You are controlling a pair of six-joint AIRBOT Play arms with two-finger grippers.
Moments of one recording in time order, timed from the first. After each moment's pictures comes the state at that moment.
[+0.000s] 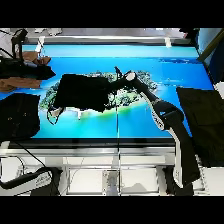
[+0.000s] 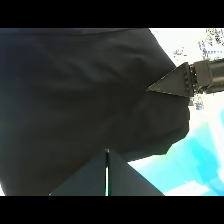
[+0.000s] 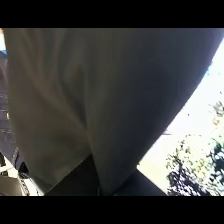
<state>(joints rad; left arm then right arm) 0.13 -1.27 1.49 1.05 -1.24 -1.18 0.37 -2.26 2.04 -0.53 0.99 1.57</state>
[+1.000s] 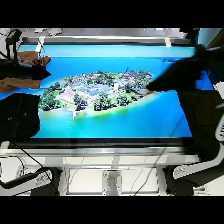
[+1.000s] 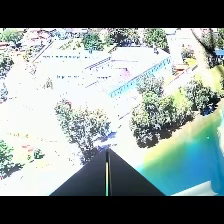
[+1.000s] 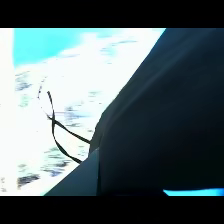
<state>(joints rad) 0.18 -1.27 1.49 1.05 -1.25 -1.16 -0.45 -1.62 2.05 -1.09 1.49 1.53</state>
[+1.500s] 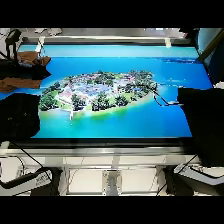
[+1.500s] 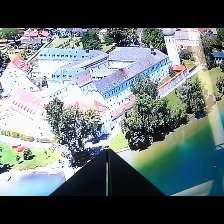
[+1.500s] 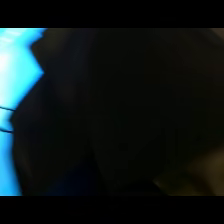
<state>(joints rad) 0.18 -1.27 1.49 1.05 -1.25 -1.18 -0.89 -1.25 1.69 -1.38 1.62 1.54</state>
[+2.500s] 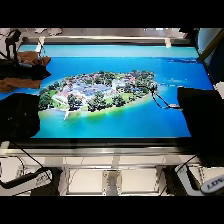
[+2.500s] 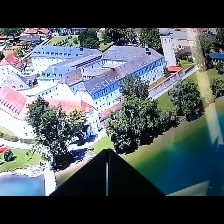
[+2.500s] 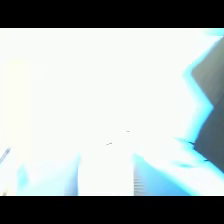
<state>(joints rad) 0.18 -1.27 1.49 1.05 -1.25 -1.20 -1.01 -0.87 1.27 -0.57 1.39 1.48</state>
